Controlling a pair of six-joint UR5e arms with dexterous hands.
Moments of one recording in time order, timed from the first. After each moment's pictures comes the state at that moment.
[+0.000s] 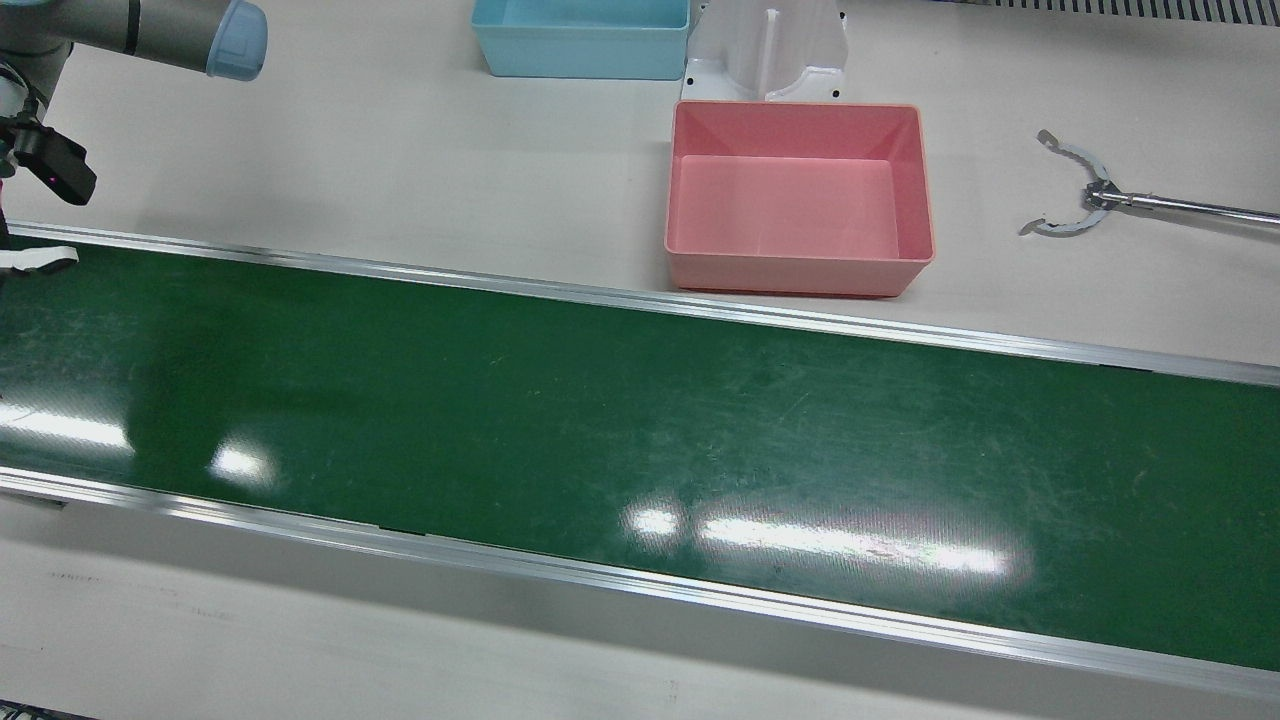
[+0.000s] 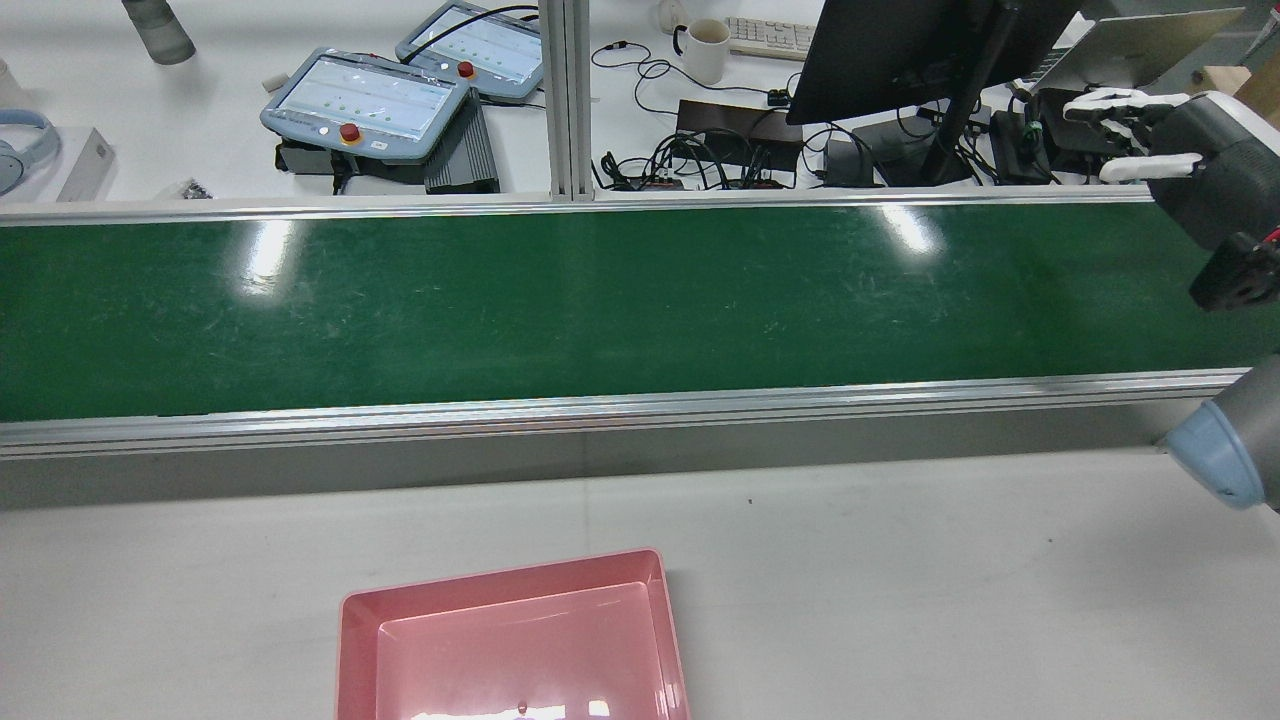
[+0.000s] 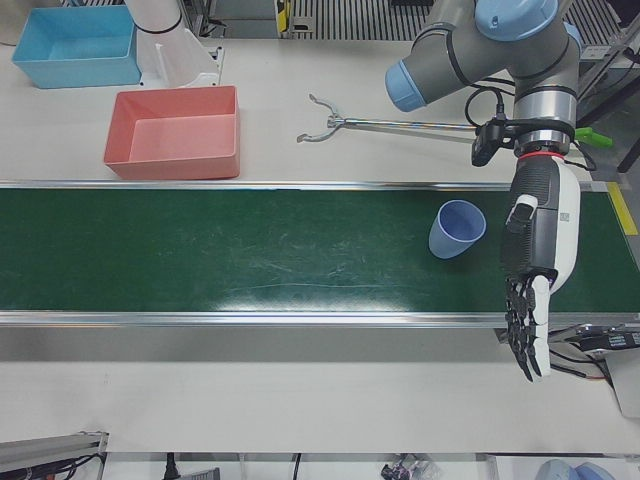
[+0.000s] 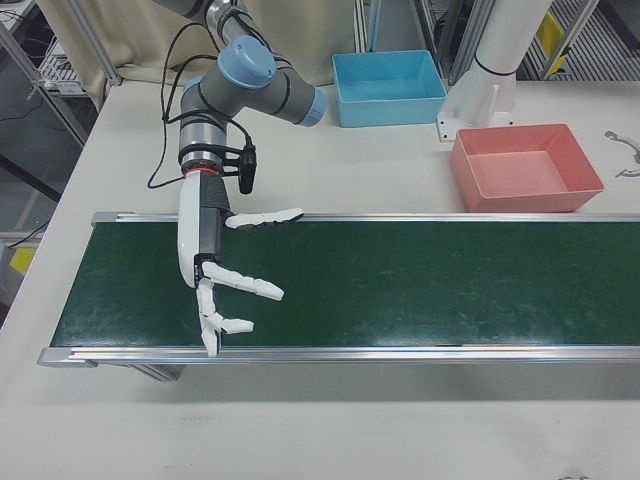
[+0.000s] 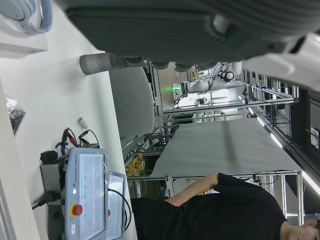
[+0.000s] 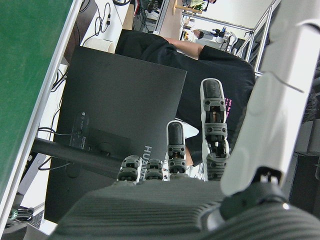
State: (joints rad) left arm -1.46 -1.87 -1.66 0.43 1.75 0.12; right arm 1.20 -1.44 1.82 -3.47 -1.33 -0.26
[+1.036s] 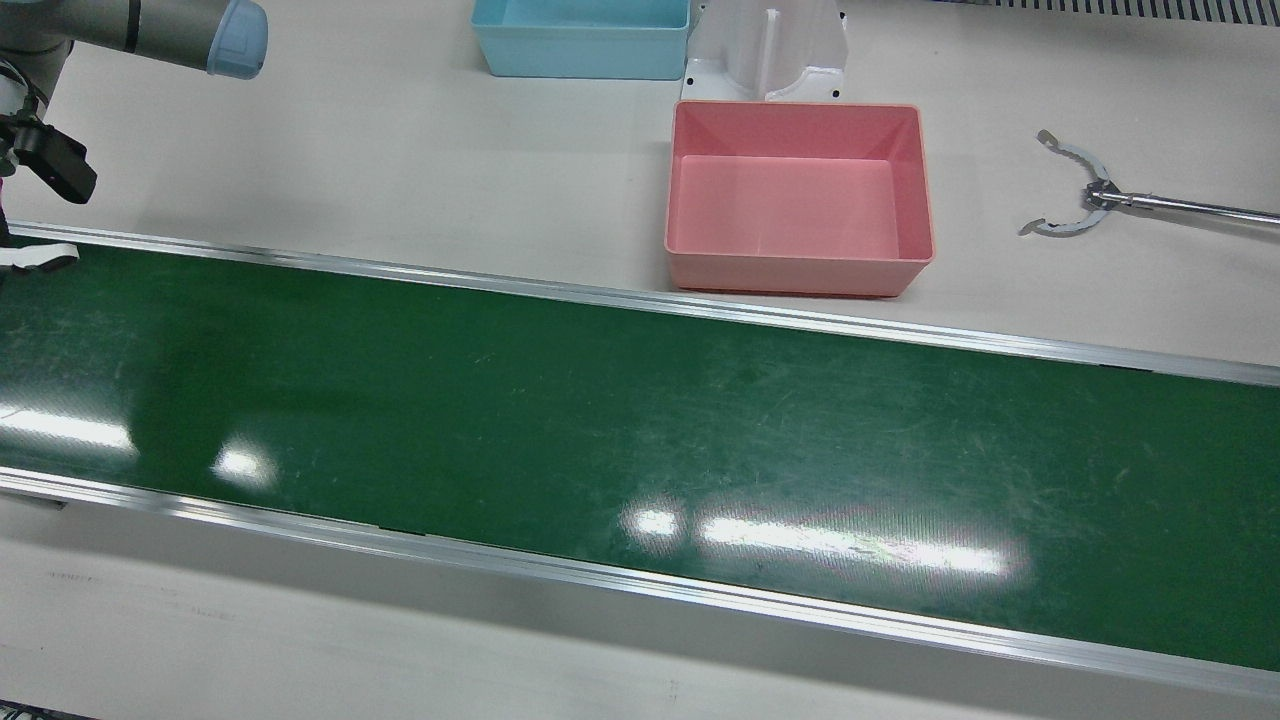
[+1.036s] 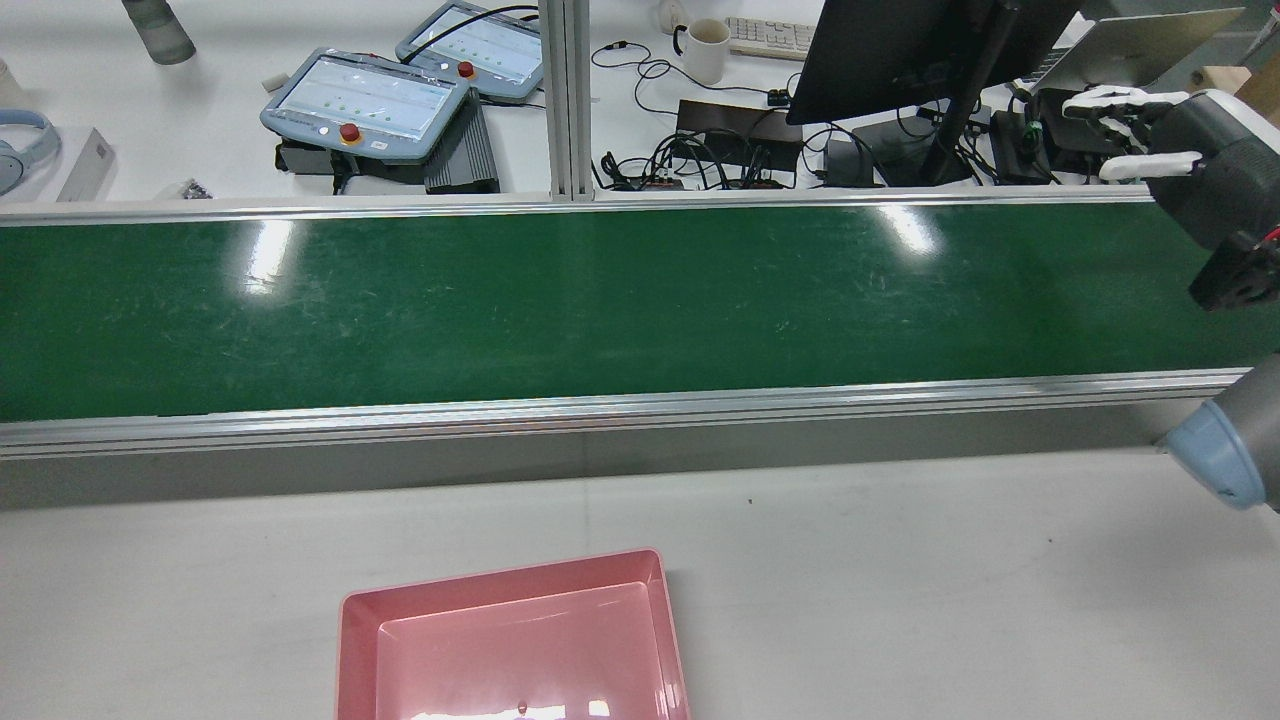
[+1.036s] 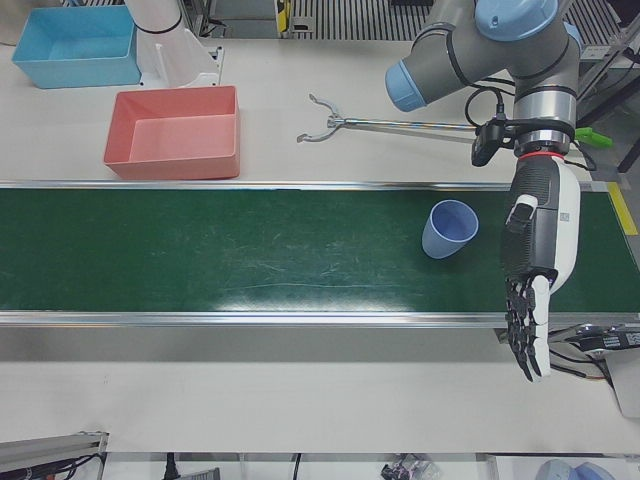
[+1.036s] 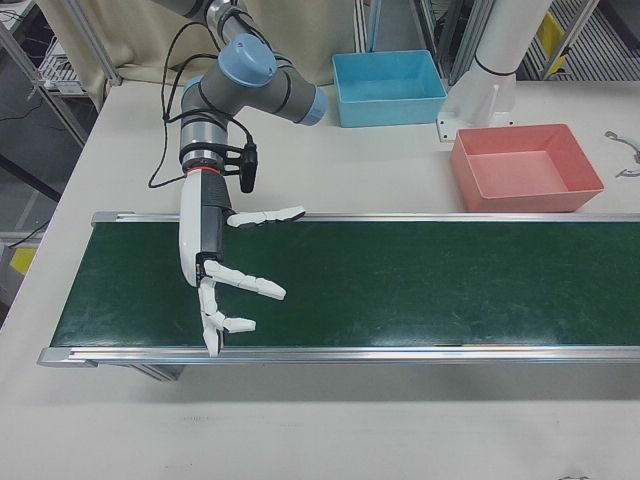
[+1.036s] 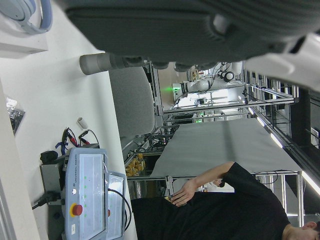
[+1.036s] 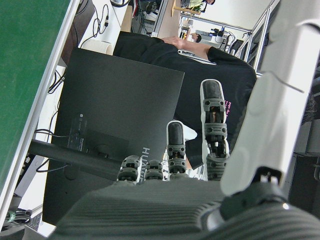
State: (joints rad) left arm -1.46 -1.87 -1.66 0.43 1.75 0.12; right arm 1.20 -1.44 1.82 -3.47 -1.33 -0.26
